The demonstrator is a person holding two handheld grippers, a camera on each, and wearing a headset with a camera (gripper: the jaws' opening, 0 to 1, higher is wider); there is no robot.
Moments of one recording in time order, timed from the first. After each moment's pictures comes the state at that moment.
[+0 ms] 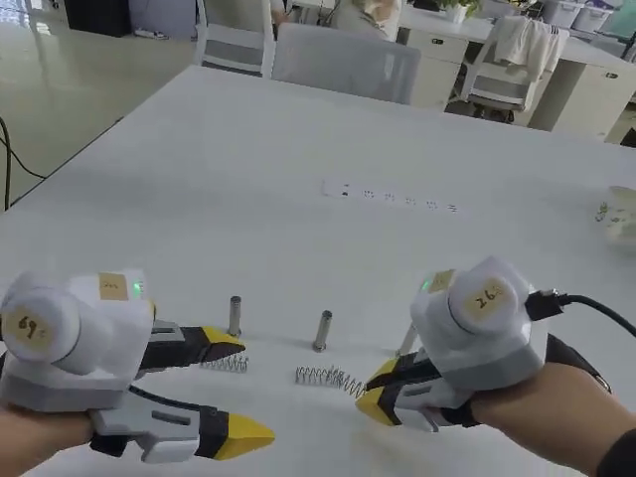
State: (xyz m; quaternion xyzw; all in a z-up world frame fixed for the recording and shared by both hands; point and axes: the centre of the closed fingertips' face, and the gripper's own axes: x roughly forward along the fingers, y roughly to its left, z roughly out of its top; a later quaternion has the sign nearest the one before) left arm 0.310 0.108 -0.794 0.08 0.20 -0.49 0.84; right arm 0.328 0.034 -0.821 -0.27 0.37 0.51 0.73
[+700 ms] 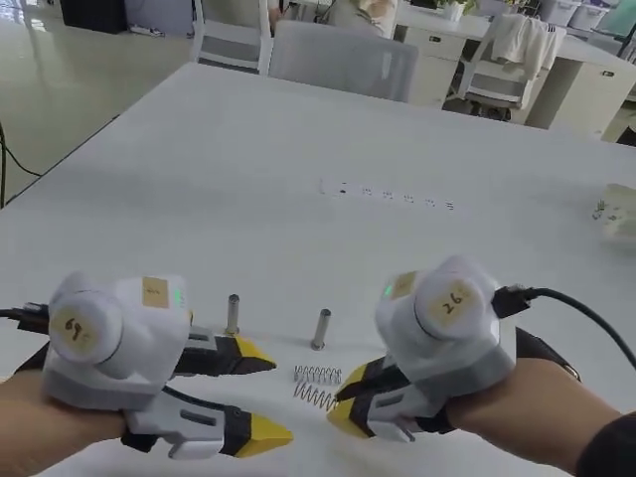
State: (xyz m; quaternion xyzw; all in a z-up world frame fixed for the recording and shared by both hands) left arm 0.304 0.085 -0.799 0.11 0.19 -0.54 0.81; right arm 0.305 0.059 -0.821 -0.29 0.36 0.56 0.69
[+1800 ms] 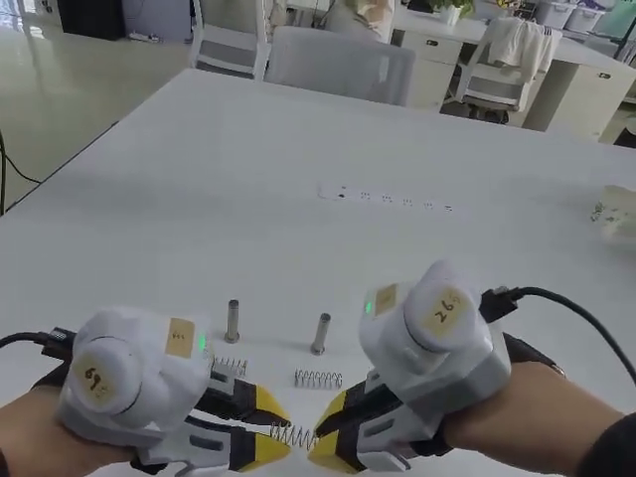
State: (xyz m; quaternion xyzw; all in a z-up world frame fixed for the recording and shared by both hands) left arm 0.284 0.075 -0.815 0.19 0.18 -0.58 0.77; right arm 0.271 0.072 -0.812 -0.28 0.36 0.62 0.64
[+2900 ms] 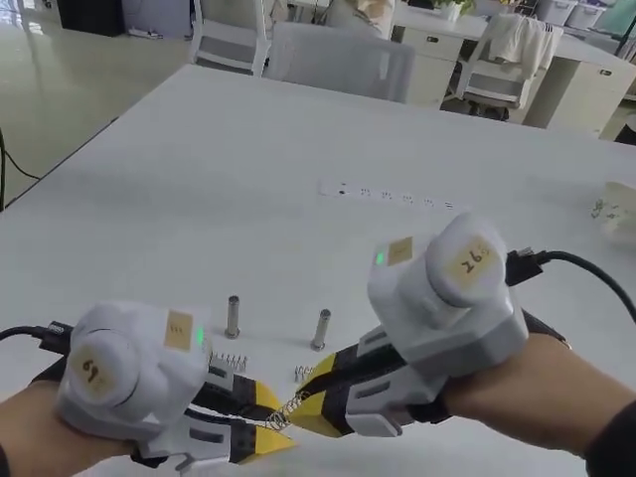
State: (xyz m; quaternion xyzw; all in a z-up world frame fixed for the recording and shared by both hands) left arm 0.285 0.075 -0.813 0.18 0.18 -0.58 0.77; right arm 0.276 0.092 -0.777 -0.24 0.32 0.63 0.66
